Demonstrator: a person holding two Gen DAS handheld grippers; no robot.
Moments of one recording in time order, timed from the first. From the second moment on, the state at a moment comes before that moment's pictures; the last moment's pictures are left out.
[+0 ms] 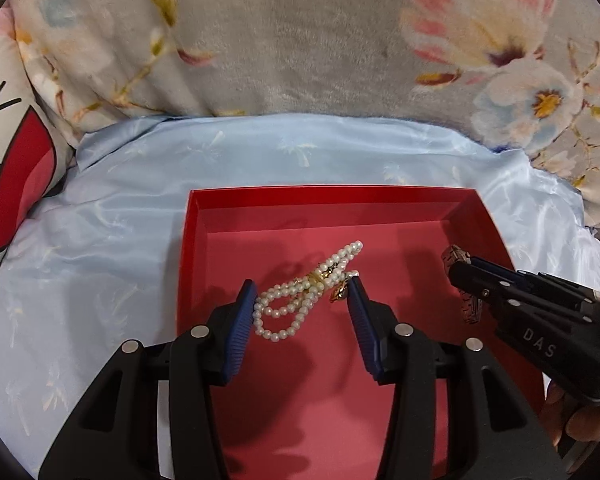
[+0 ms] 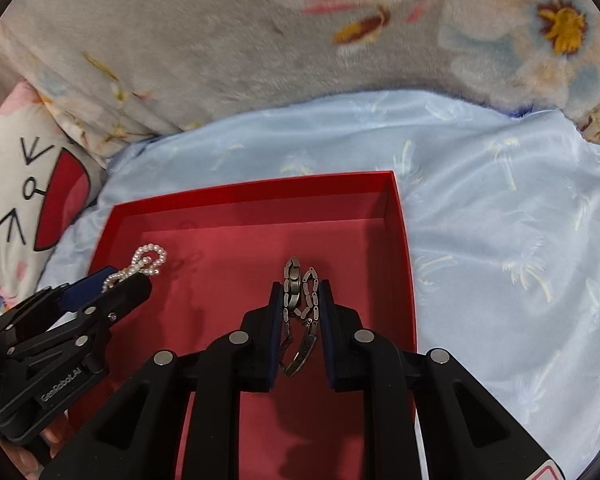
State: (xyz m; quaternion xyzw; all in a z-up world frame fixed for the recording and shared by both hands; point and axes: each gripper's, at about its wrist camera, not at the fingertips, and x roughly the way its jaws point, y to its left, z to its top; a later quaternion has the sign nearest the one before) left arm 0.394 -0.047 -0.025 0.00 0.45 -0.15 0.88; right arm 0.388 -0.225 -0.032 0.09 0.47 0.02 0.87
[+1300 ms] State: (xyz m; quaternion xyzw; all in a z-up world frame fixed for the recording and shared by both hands) left arm 0.083 0.005 -0.057 0.04 0.45 -0.10 0.89; right arm 0.010 -0.228 -0.032 0.08 0.44 -0.02 0.89
